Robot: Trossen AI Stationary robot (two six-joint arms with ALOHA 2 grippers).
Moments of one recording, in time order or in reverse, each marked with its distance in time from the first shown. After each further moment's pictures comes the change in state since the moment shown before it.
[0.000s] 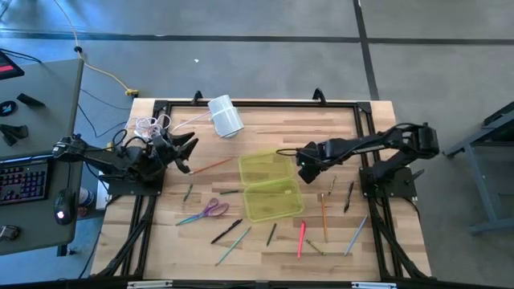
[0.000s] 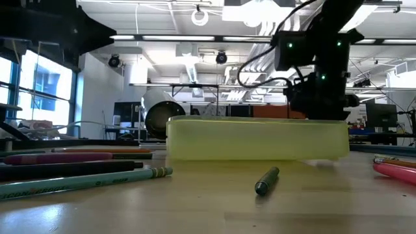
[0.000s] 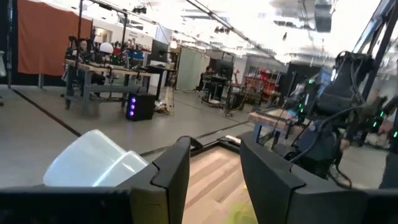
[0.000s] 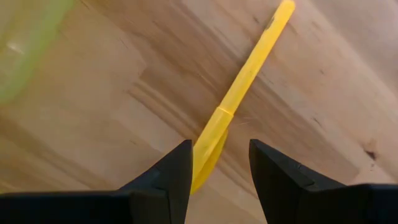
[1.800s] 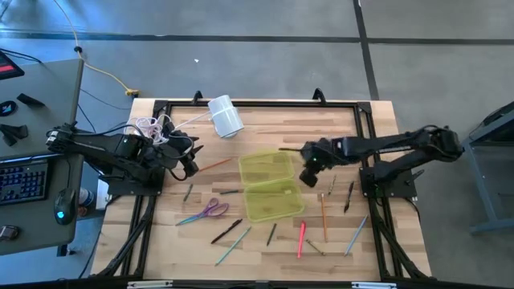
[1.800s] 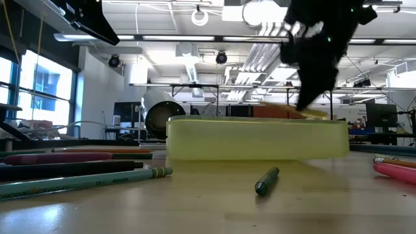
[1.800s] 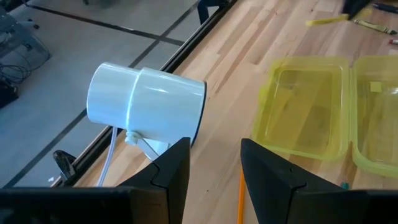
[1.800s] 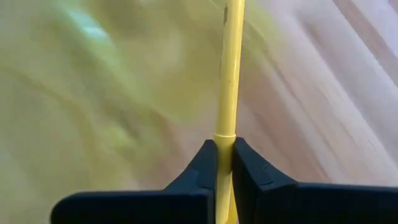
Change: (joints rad) left arm 0.000 0.515 0.719 -1.229 0.046 -0.351; right arm 0.070 -0.245 -0.005 0.221 -0.105 -0.313
